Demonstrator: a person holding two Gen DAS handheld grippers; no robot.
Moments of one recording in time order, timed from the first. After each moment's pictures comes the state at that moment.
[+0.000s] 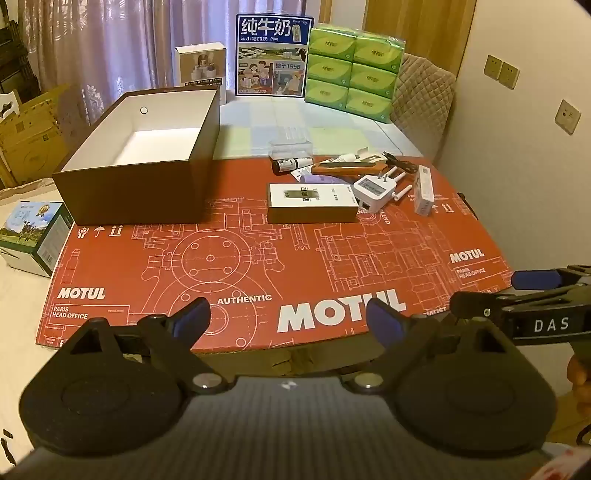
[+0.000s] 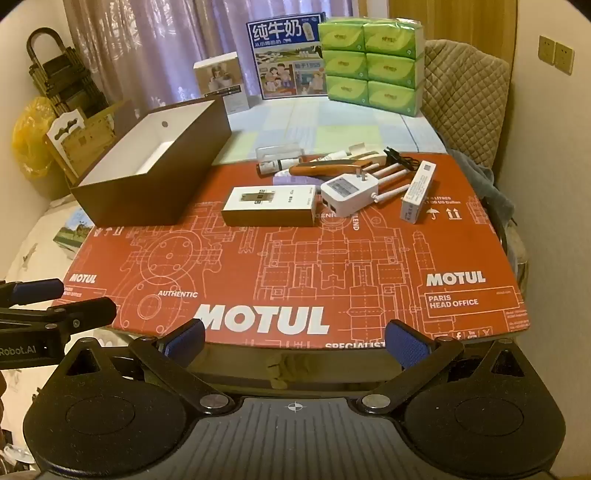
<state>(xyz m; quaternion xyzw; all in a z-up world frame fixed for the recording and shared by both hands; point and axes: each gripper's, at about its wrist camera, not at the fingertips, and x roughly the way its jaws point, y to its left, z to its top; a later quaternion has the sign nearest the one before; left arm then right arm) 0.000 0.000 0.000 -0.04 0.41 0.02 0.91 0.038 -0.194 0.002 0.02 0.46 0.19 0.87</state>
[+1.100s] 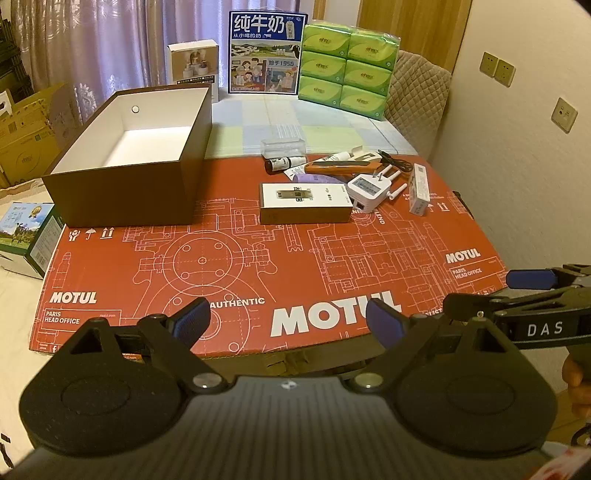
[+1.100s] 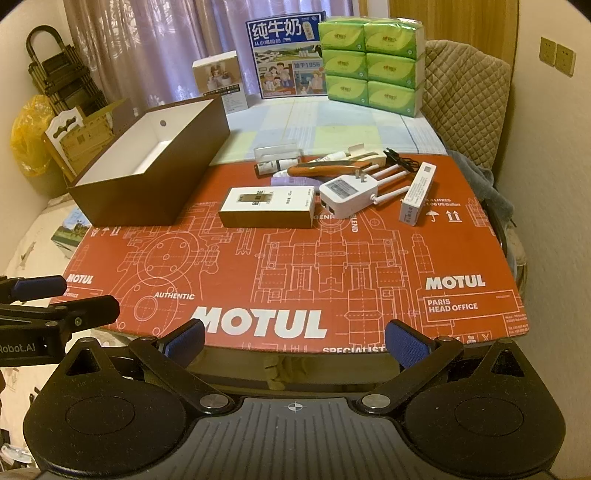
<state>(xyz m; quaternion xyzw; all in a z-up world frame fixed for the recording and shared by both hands) 0.008 -0.005 -0.003 -0.04 0.42 0.01 0.91 0.043 -0.194 0.000 0.02 0.46 0.19 0.87</state>
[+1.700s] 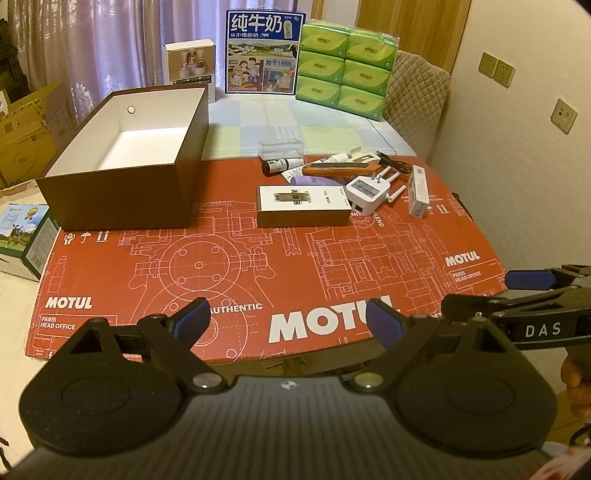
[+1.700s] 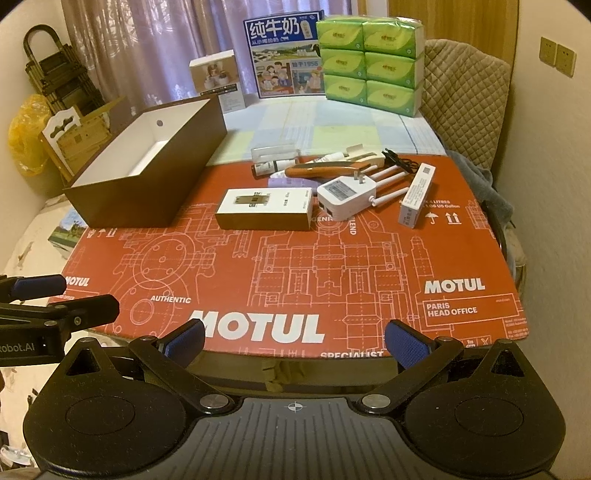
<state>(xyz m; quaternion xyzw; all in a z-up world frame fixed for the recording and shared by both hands) 0.019 -0.001 -0.005 -0.05 0.42 0.00 0.91 0.049 -0.195 -0.001 0.02 0.46 0.18 0.87</state>
